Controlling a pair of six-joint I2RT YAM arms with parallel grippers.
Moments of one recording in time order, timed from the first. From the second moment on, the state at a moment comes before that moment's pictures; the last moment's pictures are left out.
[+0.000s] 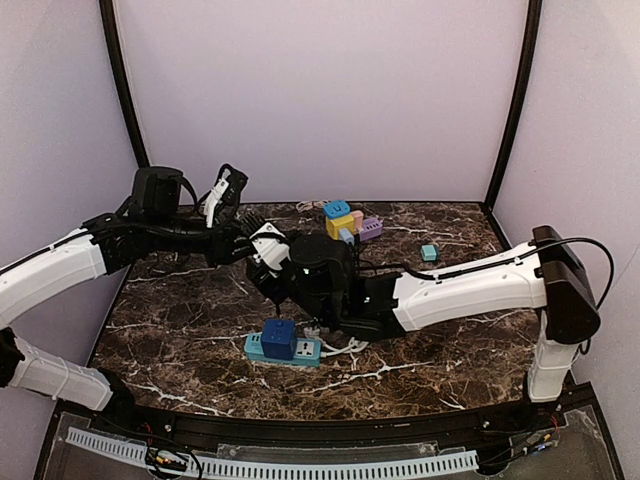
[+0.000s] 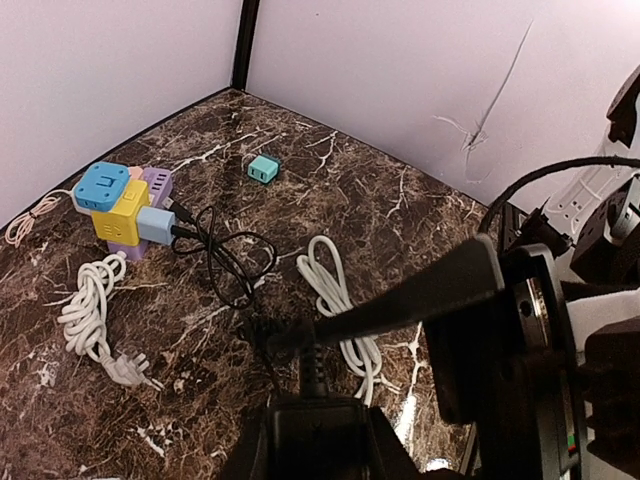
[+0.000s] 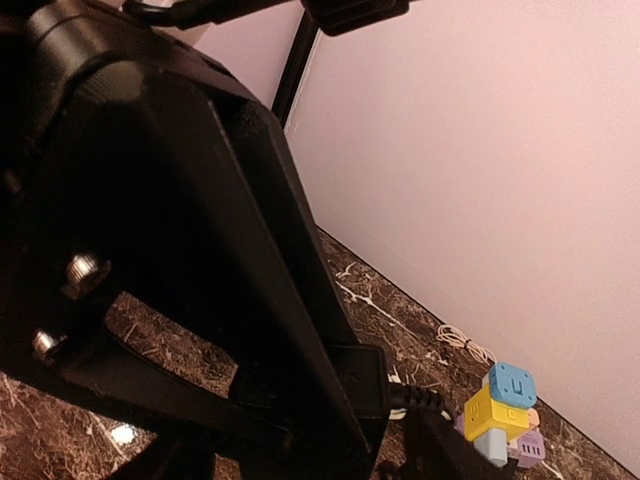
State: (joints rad) left arm -0.60 1.20 1.03 -0.29 0.54 -0.02; right arm 1.29 1.89 1.37 0.39 0.61 -0.25
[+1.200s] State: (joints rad) left arm -0.61 1.73 1.67 -0.62 0.48 0.90; right arm 1.13 1.16 0.81 -0.03 0.04 0.01
